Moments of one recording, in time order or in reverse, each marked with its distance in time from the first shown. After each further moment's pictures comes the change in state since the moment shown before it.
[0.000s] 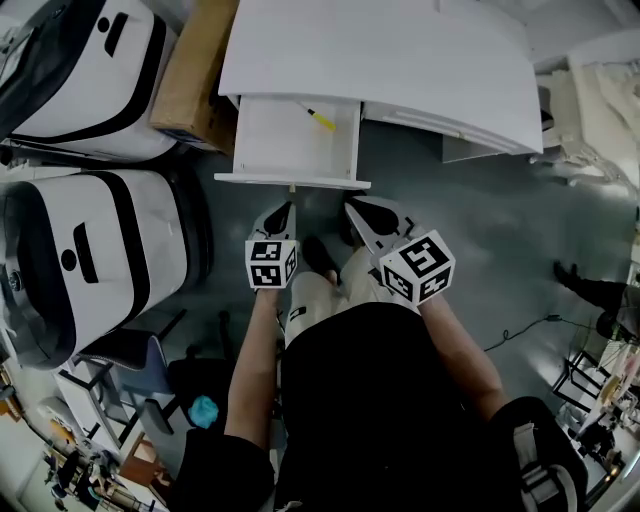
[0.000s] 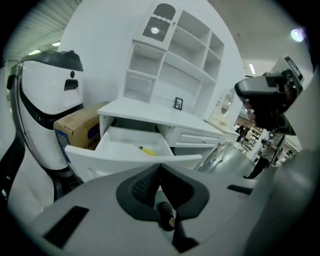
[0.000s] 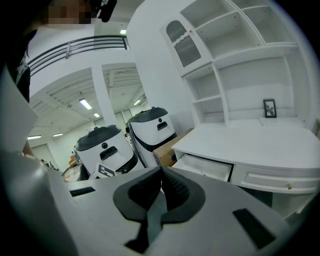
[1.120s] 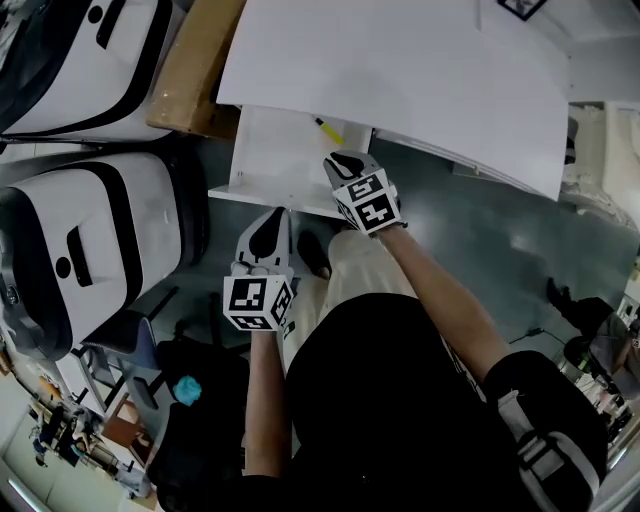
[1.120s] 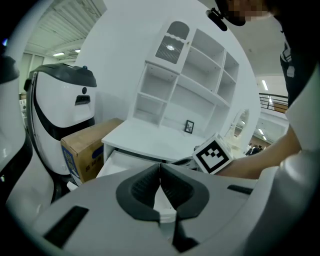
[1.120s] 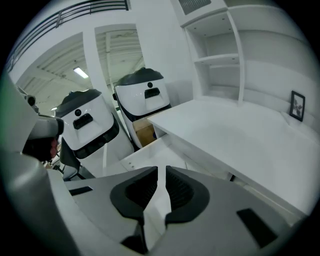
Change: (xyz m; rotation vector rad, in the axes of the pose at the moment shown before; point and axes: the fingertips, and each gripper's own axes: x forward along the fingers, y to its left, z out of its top) left arm 0.005 -0.005 0.142 -0.145 -0.167 0.104; right arm 0.188 -0.164 -0.026 -0.152 0.320 -0.024
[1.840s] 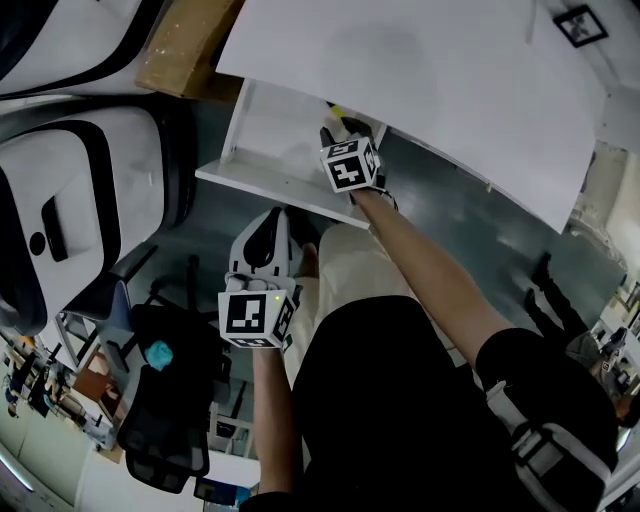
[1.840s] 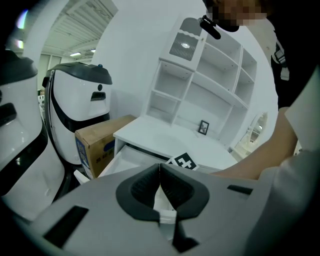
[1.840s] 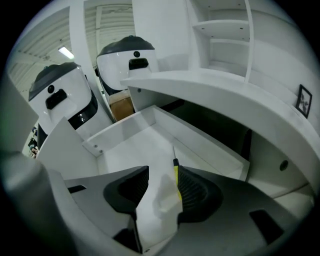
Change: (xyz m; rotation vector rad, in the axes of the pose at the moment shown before) left arm 0.026 0.020 -0.004 -0.112 0.025 0.162; right arm 0.140 -0.057 -0.043 -0.004 0.183 -0.110
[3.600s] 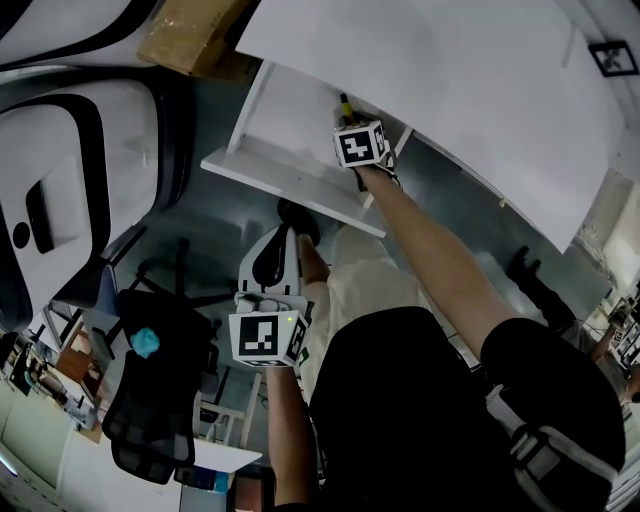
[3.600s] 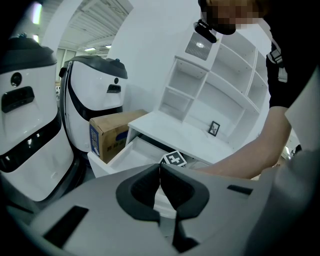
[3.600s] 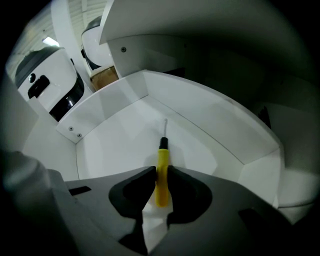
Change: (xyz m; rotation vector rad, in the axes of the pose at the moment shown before) left arm -0.004 0.033 -0.037 -0.149 0.024 0.101; right arm 0.089 -0.005 -0.041 0.028 0.199 -0.021
